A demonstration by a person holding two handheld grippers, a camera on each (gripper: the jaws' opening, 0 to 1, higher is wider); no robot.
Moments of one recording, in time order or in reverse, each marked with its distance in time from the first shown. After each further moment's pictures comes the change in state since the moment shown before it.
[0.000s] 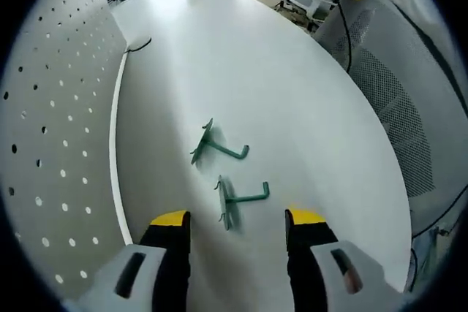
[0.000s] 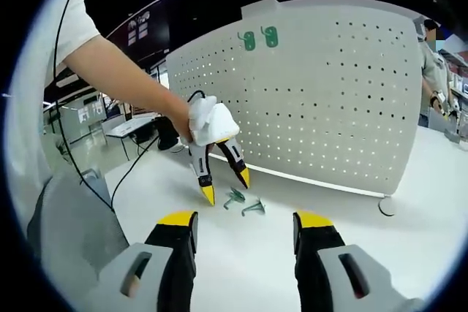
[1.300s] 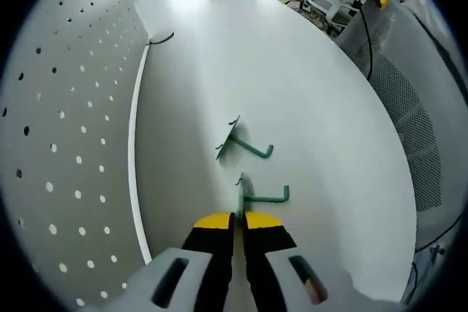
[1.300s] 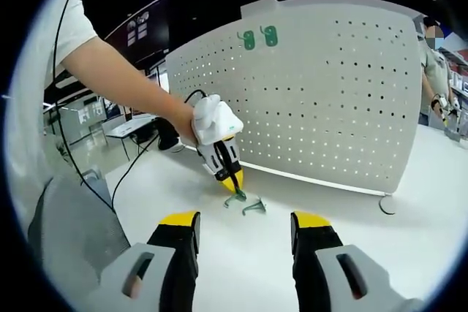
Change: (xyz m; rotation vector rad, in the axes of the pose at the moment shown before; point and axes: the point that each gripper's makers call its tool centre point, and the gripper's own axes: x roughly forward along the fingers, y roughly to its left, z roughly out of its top) left arm -0.001 0.018 -0.003 -0.108 0.004 0.099; right arm 0.000 0.001 -0.001 0.008 0.004 0.001
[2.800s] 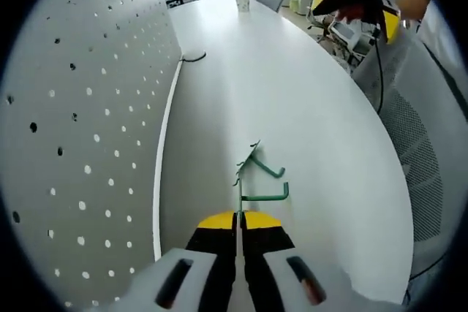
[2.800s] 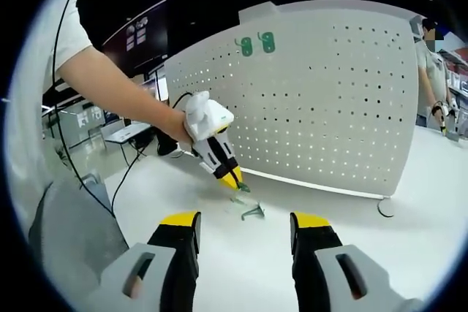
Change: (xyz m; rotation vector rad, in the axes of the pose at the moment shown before) left arm -0.027 0.012 0.018 -0.110 -0.177 0.101; right arm -0.002 -0.001 0.007 0.004 -0.031 -0.007
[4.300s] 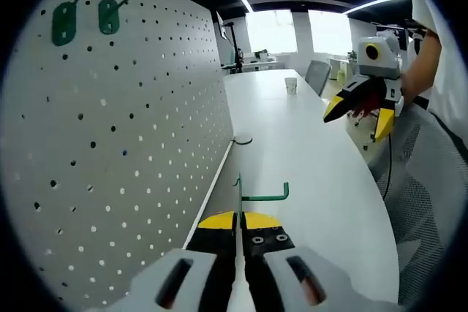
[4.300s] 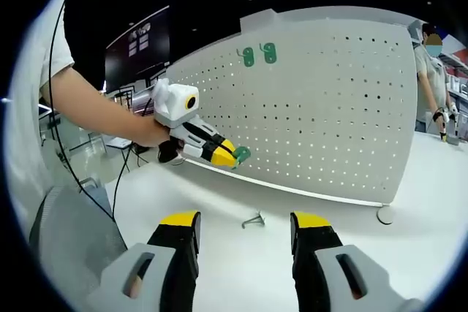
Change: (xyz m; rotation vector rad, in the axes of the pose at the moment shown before) left arm -0.076 0.001 0.060 -0.183 -0.445 0.271; right arm -0.002 0.002 0.011 -0.008 -0.048 0.000
